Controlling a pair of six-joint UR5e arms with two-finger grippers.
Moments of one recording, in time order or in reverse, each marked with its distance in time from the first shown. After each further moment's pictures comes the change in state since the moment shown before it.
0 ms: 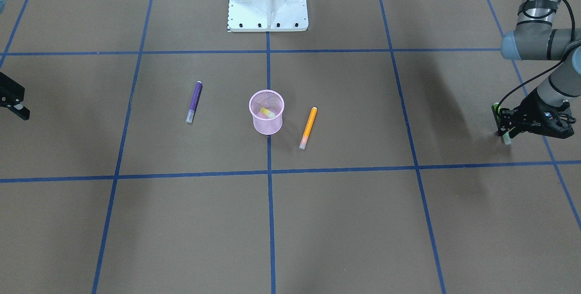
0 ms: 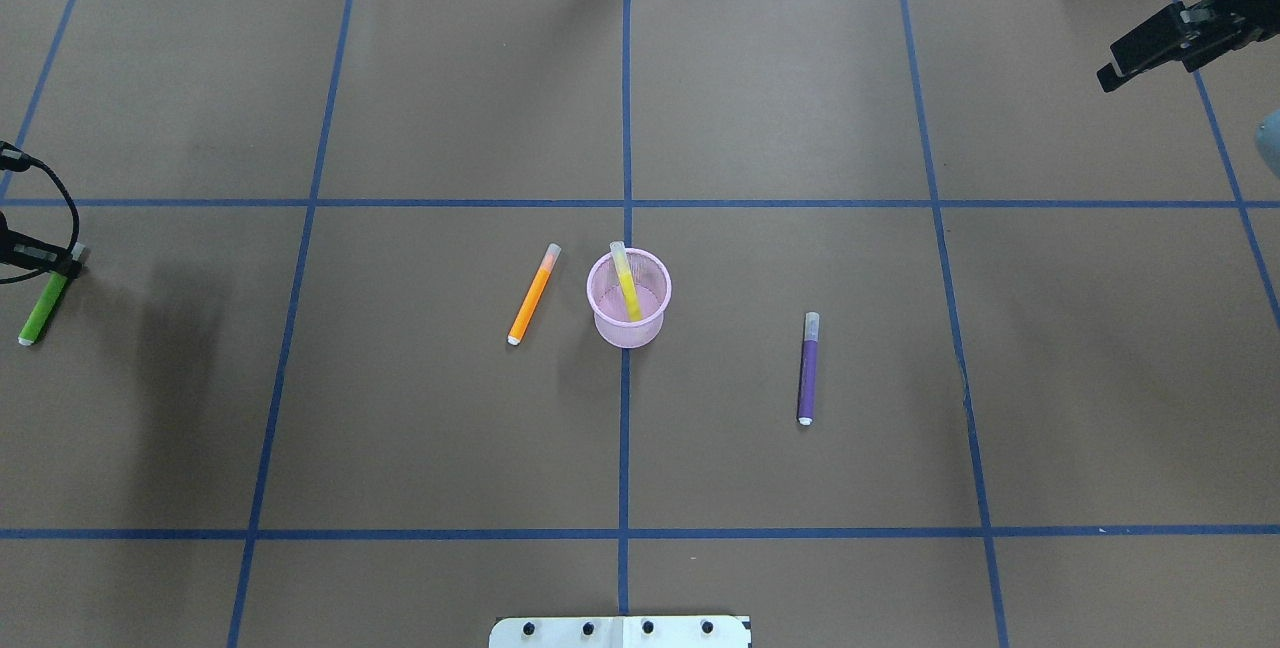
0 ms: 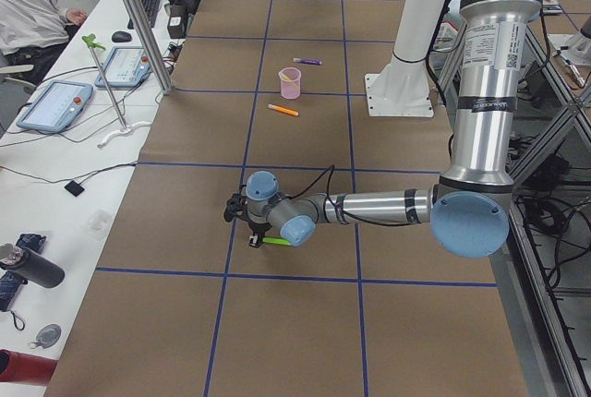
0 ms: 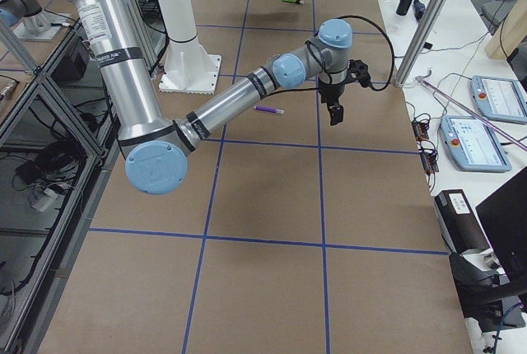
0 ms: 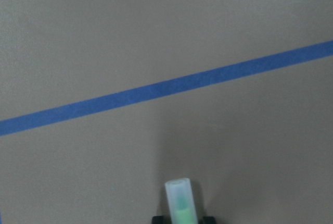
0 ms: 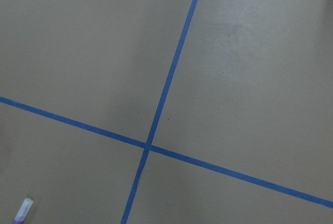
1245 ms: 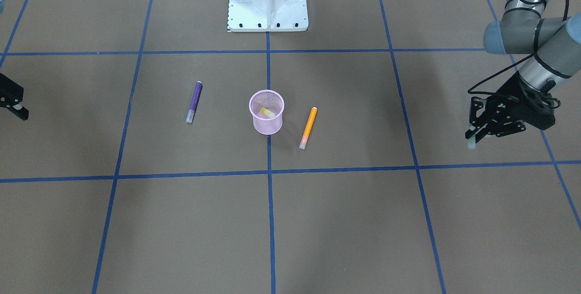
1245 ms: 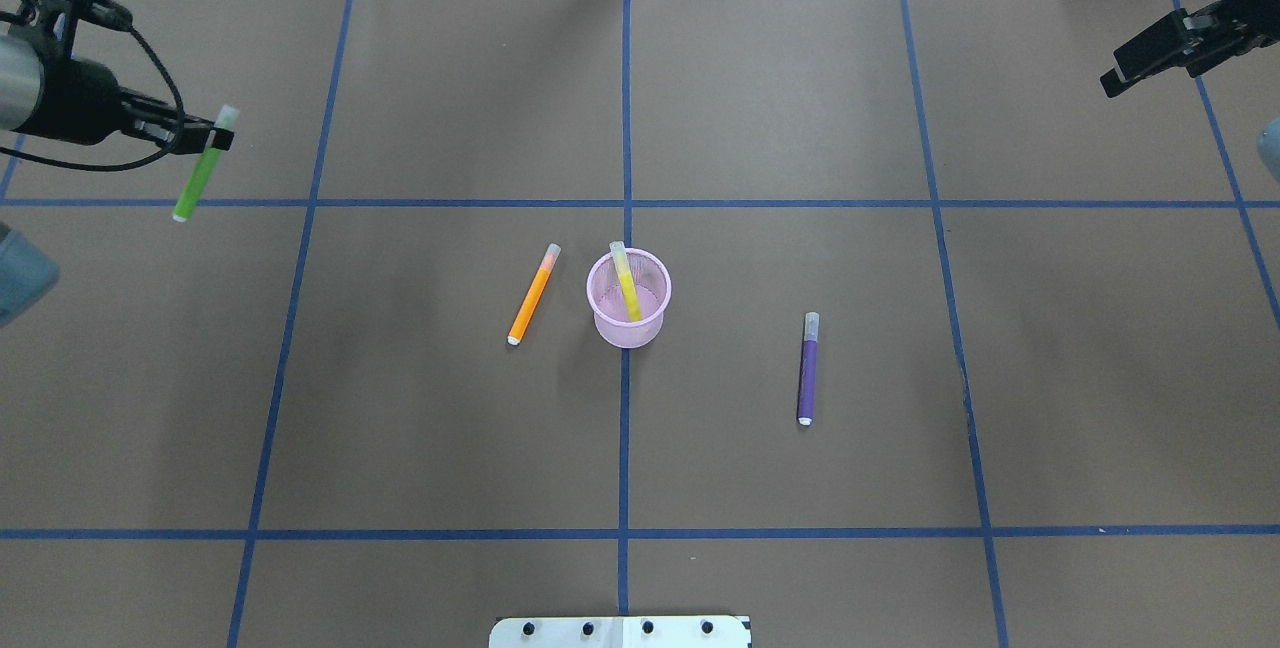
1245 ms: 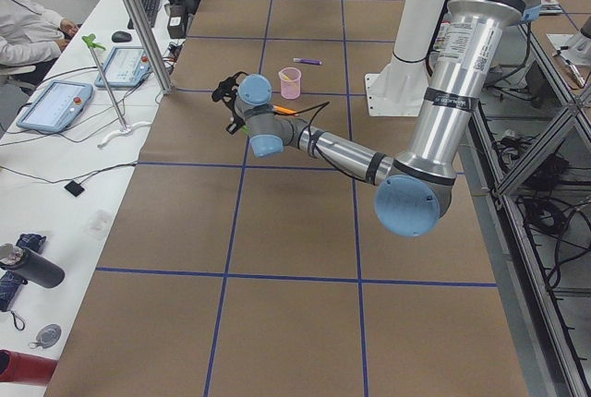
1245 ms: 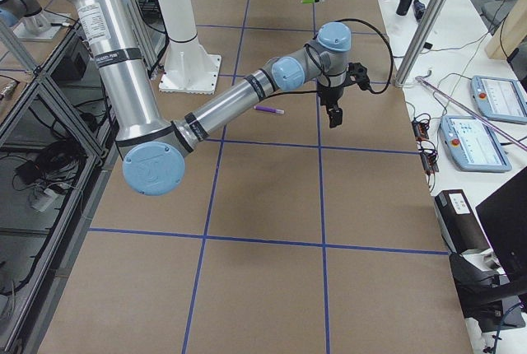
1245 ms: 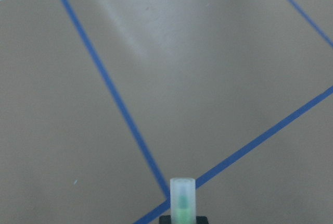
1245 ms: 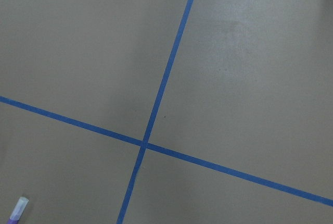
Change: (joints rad) left arm 0.062 -0.265 -0.258 -0.182 -0.029 -0.124; right arm -0.001 -0.013 -0.002 0.010 -0.006 0.007
